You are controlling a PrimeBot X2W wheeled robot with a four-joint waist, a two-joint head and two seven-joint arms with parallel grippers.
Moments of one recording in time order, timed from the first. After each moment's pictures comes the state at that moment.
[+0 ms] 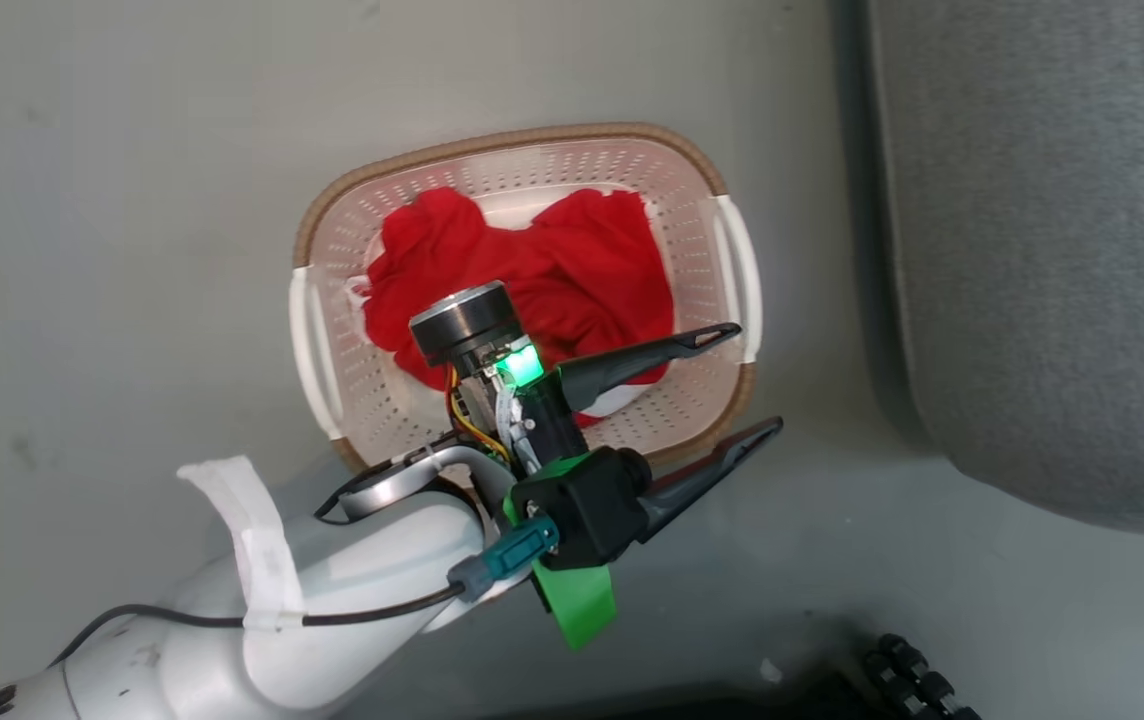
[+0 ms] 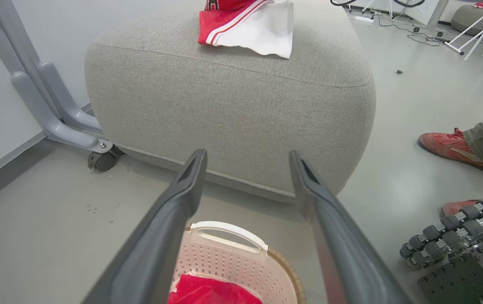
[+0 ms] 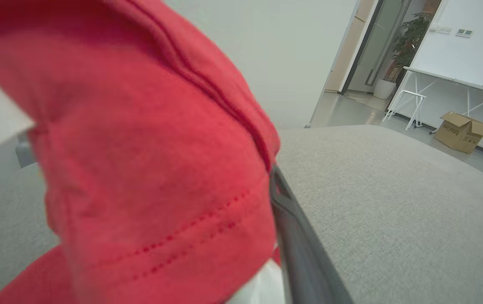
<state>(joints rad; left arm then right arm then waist) -0.85 0.38 -1.17 0.05 -0.32 -0.11 -0.21 -0.77 -0.34 -0.67 0.40 0.04 0.13 -0.26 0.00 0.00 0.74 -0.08</state>
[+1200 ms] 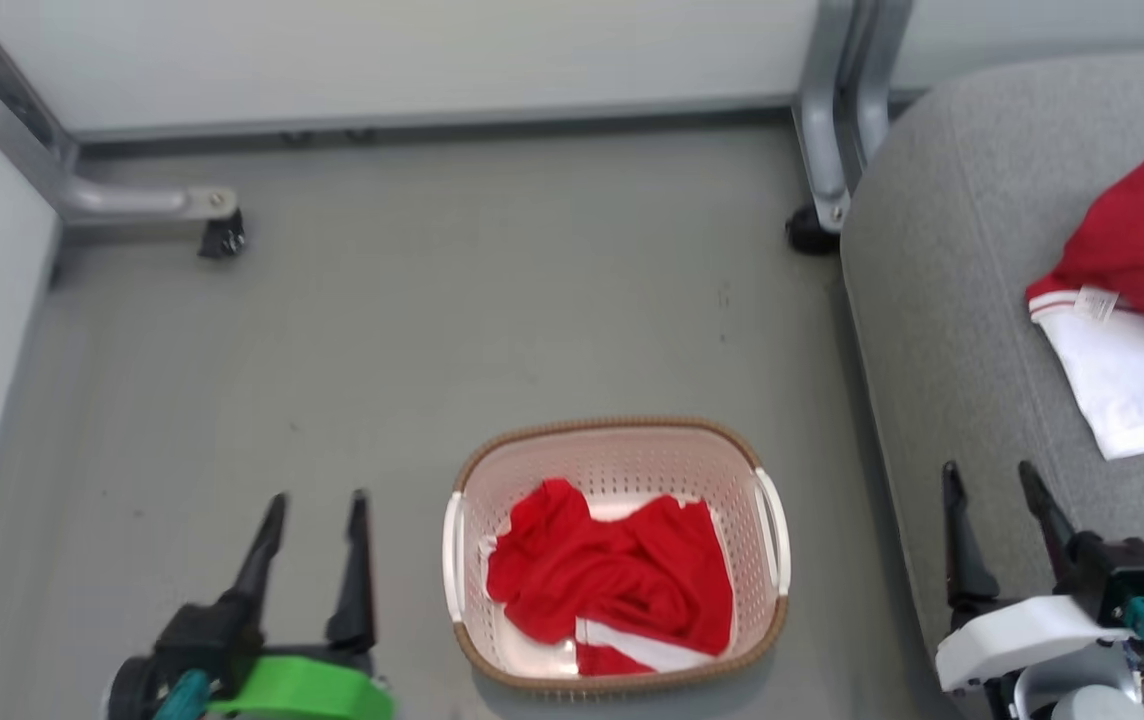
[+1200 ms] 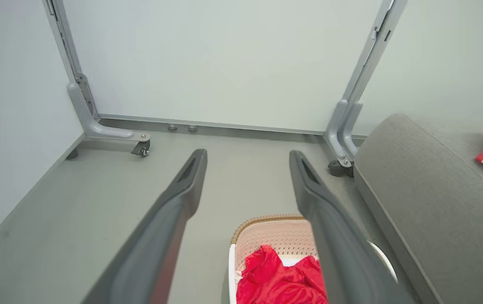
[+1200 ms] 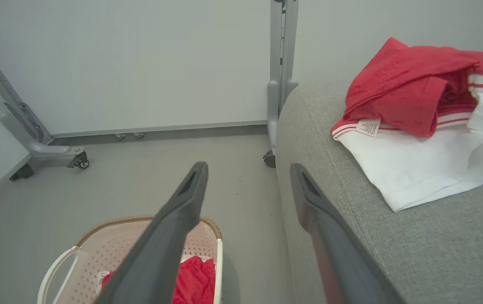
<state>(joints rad) 0.00 0.10 -0.22 0.15 -0.31 0.01 -0.26 -0.01 -0.05 -0.11 0.23 0.09 0.13 -0.26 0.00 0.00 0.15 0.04</state>
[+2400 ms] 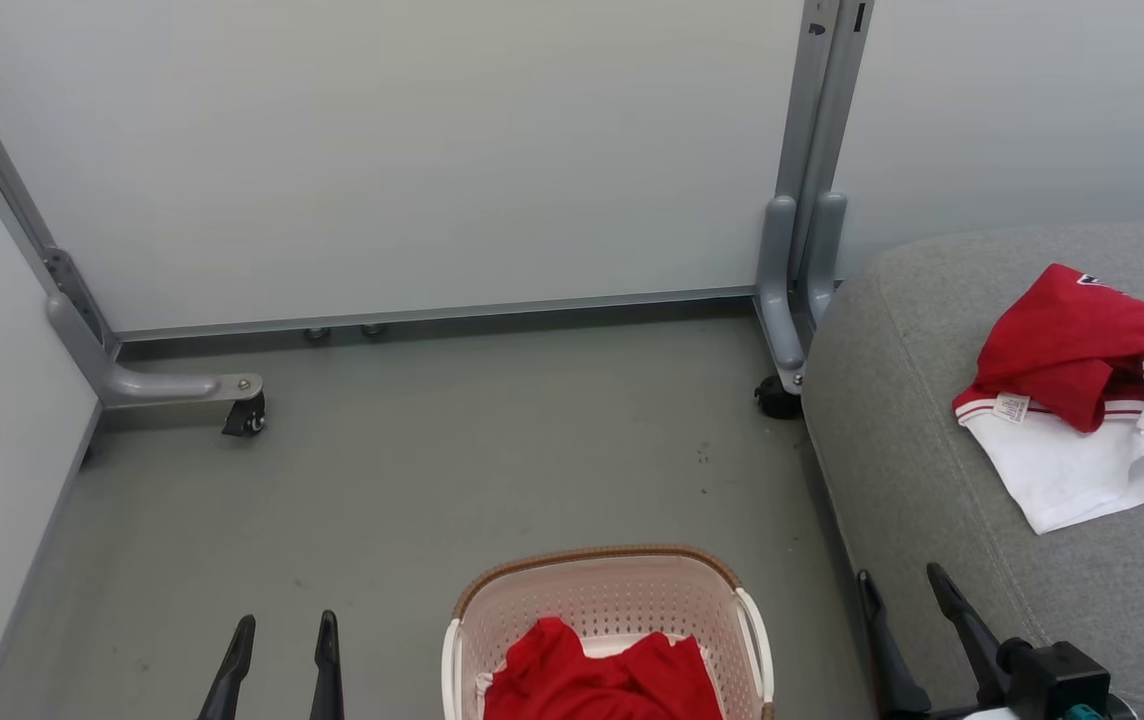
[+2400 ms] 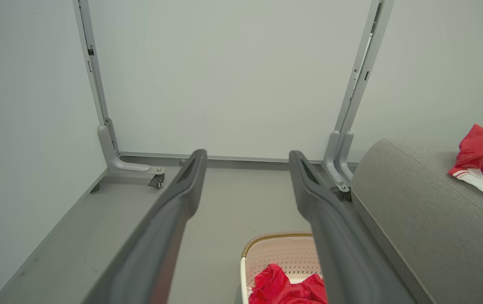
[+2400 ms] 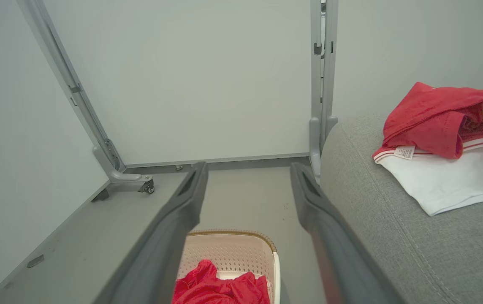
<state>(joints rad) 0.26 0.05 -0.06 0.04 -0.20 -0.10 -0.26 0.20 -0.05 0.08 0.11 0.18 0.13 -0.26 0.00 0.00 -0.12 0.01</state>
